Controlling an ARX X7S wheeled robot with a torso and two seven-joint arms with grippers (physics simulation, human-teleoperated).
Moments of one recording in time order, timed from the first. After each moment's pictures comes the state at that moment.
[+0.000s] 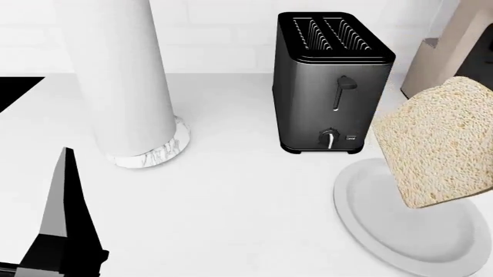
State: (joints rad) left arm 0.66 -1.57 -0.08 1.05 -0.33 0.36 -1.26; right arm 0.40 0.56 1.09 -0.71 2.26 1.25 0.85
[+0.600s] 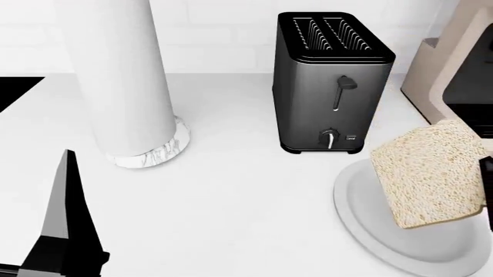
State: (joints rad) left arm 0.64 -1.57 -0.05 1.05 -0.32 0.36 -1.26; right arm 0.31 0.34 1.27 -0.55 2.08 1.43 0.62
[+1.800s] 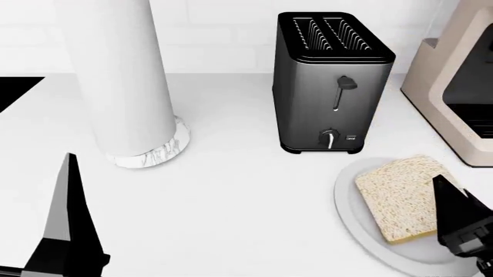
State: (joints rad) left arm 0.57 -1.57 0.04 1.05 -0.31 0.36 -1.27; right arm 0.21 0.26 1.23 -0.67 1.51 1.46 0.10
